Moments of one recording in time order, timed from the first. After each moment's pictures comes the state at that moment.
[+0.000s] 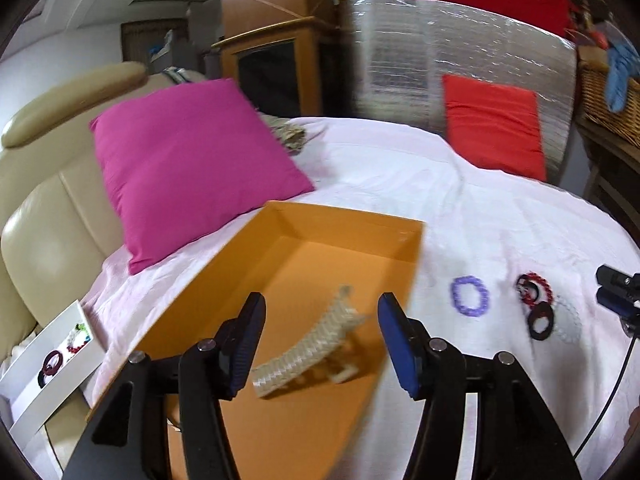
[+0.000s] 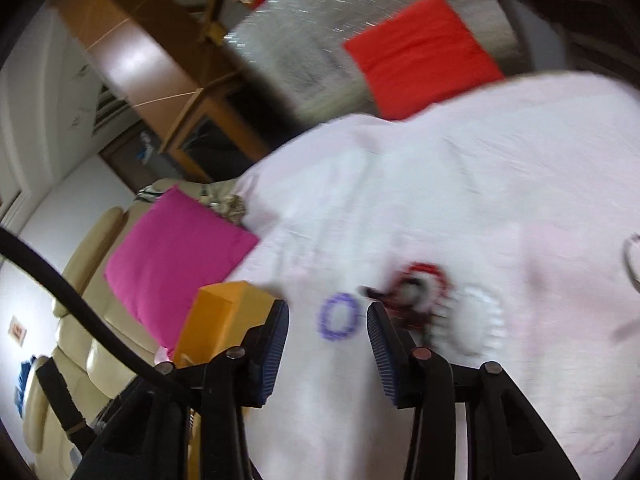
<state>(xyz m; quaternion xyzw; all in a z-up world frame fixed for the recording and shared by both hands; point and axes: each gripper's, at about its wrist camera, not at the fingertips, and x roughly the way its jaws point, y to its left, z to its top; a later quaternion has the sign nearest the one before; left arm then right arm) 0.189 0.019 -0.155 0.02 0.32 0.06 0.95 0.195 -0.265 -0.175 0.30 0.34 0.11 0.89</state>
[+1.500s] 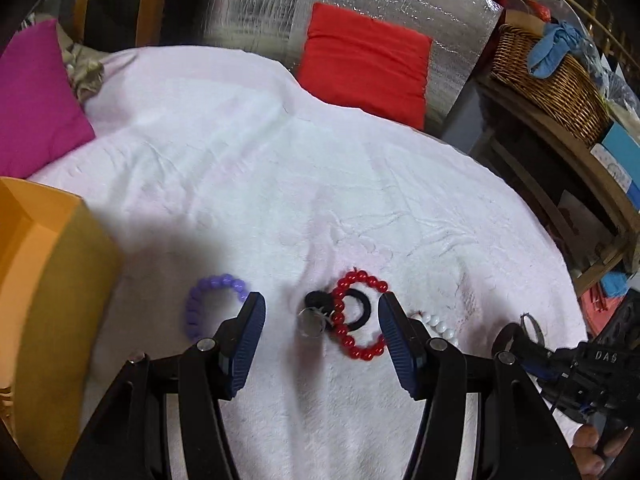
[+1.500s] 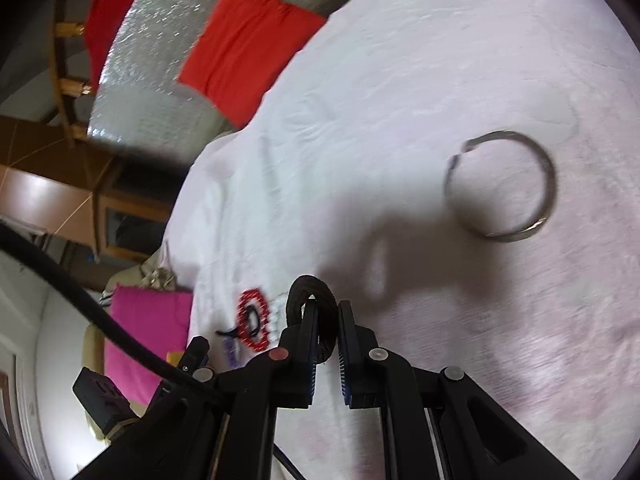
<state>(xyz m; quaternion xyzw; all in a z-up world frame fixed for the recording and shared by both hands) 0.300 -0.127 -0.213 -0.07 0.42 -0.18 0.88 0.191 -0.396 -0.239 0.47 0.38 -0.02 0.79</state>
